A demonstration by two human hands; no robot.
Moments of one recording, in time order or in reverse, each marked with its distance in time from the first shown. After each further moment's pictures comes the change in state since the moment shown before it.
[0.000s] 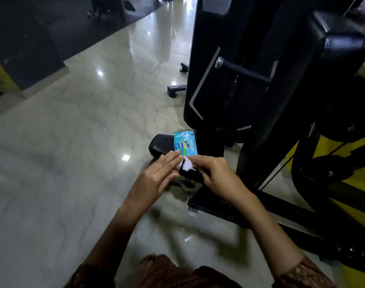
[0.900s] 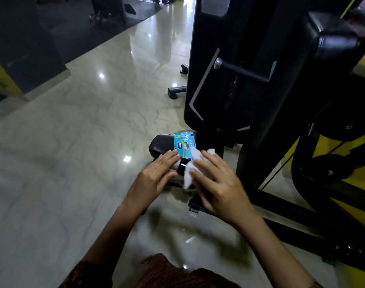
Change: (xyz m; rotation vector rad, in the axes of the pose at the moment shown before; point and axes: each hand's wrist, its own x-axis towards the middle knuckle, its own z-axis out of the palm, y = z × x) left_hand 0.001 0.000 -0.001 -0.010 -0.006 -0.034; right_hand -0.038 0.006 0.010 -0.395 0.325 -0.356
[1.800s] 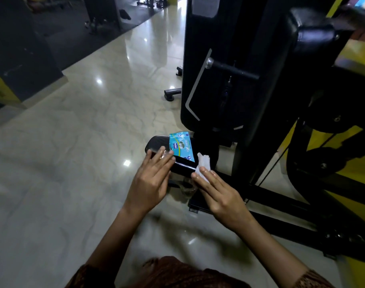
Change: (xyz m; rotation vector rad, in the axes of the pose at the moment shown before) left_hand -0.003 0.017 0.013 0.314 0.110 0.127; right_hand -0.053 0.020 0.024 -0.195 0.052 -0.136
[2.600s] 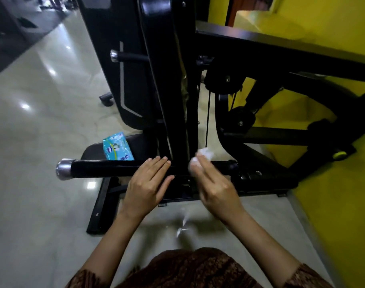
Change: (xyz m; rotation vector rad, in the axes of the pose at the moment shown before) left_hand 0.028 0.141 0.076 -0.174 -0.067 0.243; right_hand -0.116 0.033 -0.086 -0.095 0.023 0.567
